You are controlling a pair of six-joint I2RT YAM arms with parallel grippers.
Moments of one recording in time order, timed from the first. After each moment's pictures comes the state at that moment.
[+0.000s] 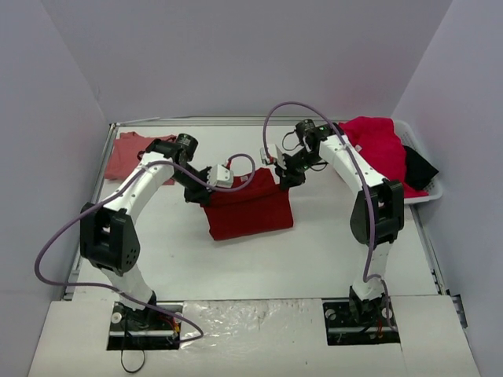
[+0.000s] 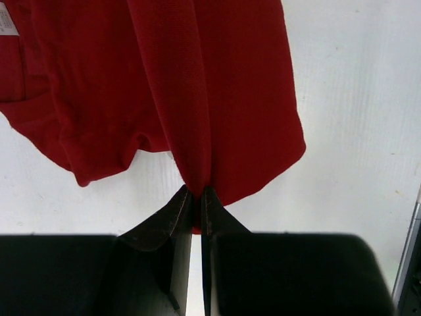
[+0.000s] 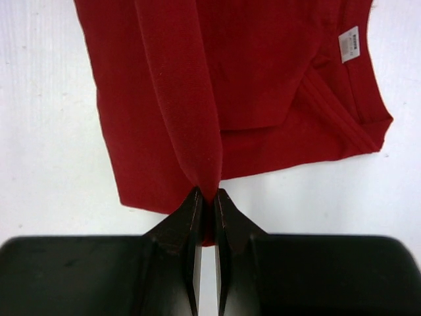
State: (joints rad) left arm -0.32 1.69 1.51 -1.18 0.59 1.15; right arm 0.34 1.94 1.72 -1.15 -0.68 -1.23
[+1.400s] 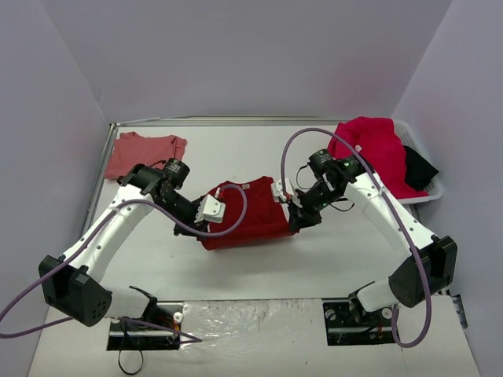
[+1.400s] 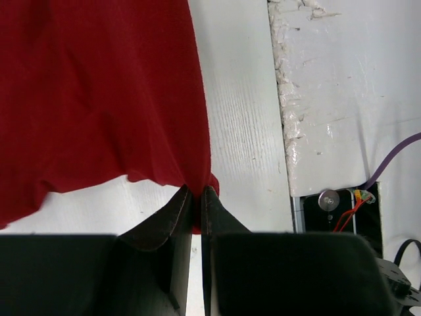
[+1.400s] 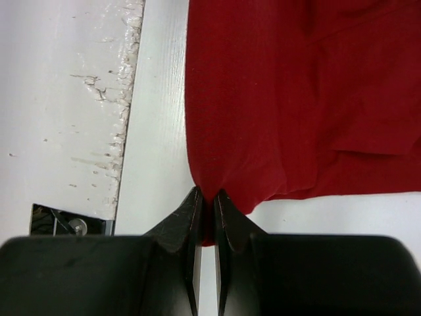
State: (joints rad) left arm -0.42 1.33 1.30 -1.38 0.76 1.18; right arm 0.46 1.44 1.33 -1.27 -0.79 -1.16
